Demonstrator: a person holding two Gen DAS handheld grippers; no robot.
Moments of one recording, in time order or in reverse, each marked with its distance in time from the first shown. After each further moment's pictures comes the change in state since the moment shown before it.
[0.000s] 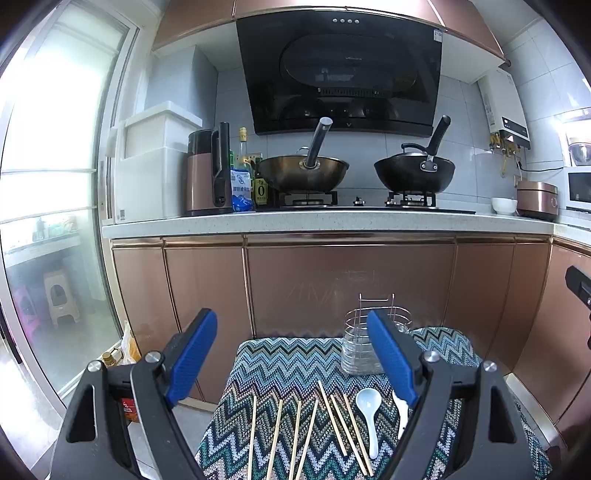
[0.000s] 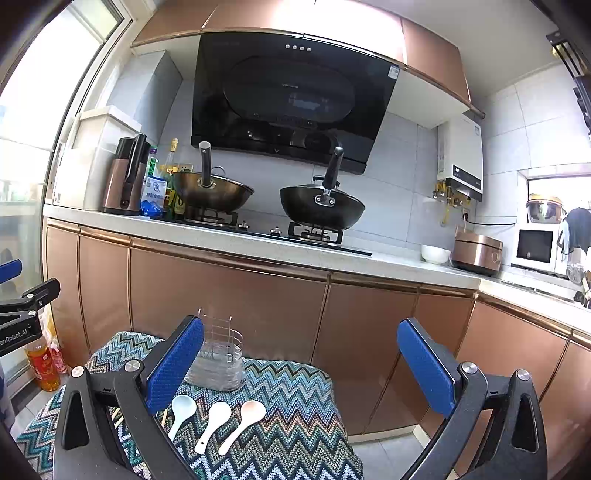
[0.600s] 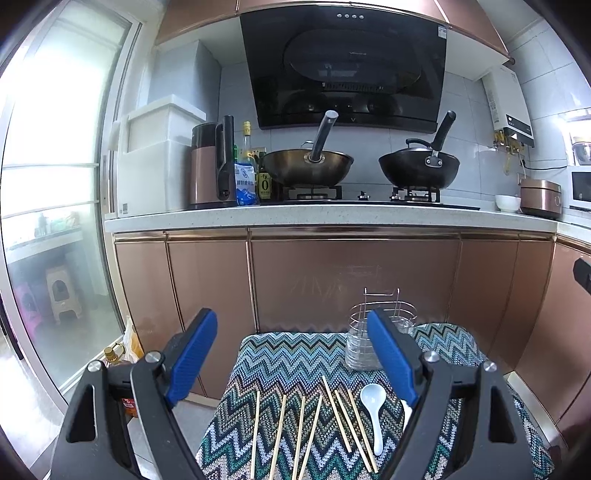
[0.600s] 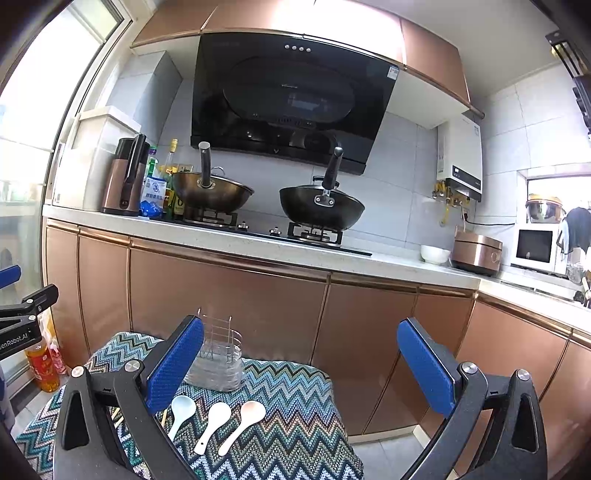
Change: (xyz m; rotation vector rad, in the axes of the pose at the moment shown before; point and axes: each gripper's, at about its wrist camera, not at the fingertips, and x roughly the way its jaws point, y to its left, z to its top) left arm 0.003 0.008 -0.006 -0.007 0.021 0.008; right arm -0.001 -0.002 0.000 0.006 -0.009 -0.002
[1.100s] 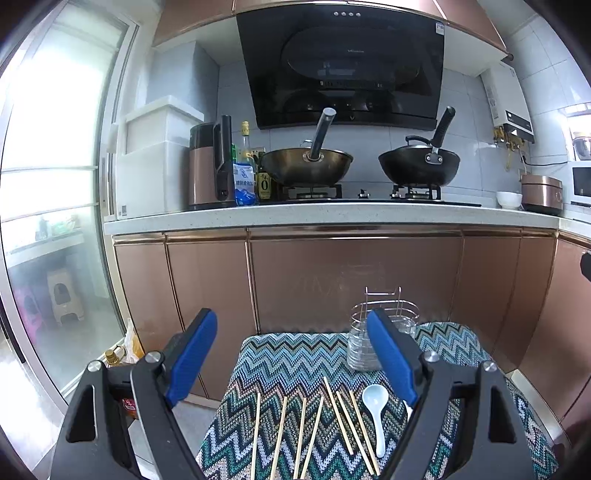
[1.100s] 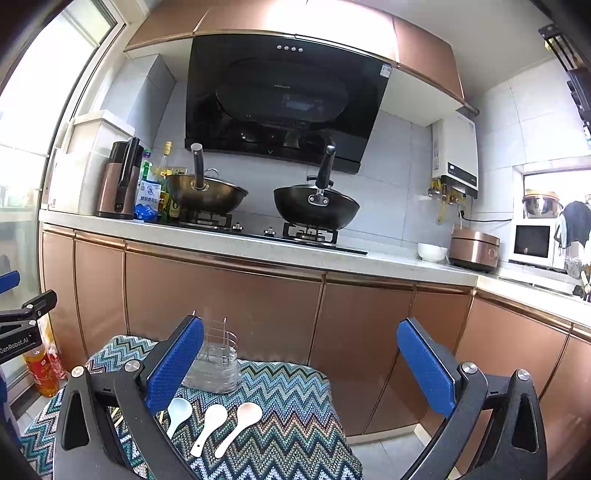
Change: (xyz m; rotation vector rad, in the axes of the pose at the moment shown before) left arm 0.005 -0.003 0.006 0.011 -0.003 0.006; right arm 0.004 -0.011 -0.002 0.023 -0.001 -0.009
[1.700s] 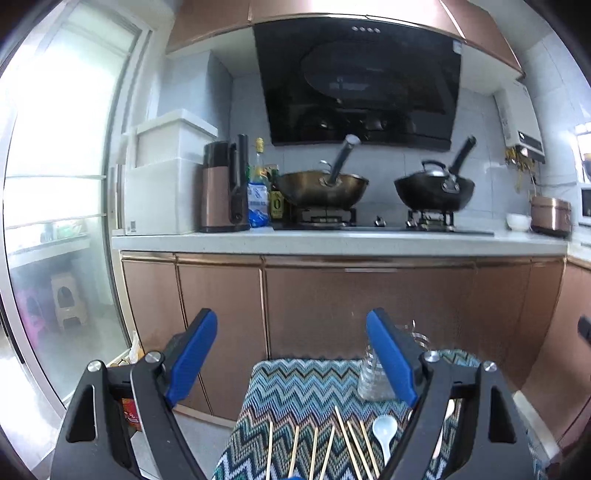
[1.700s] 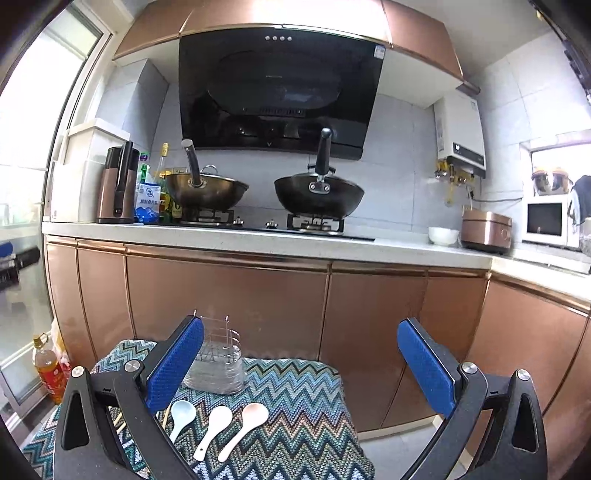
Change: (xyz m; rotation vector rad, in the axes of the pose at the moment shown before) left arm 0.009 0.028 0.045 -0.048 -0.055 0.035; right arm 0.036 -0.020 -0.005 0.071 0.053 0.072
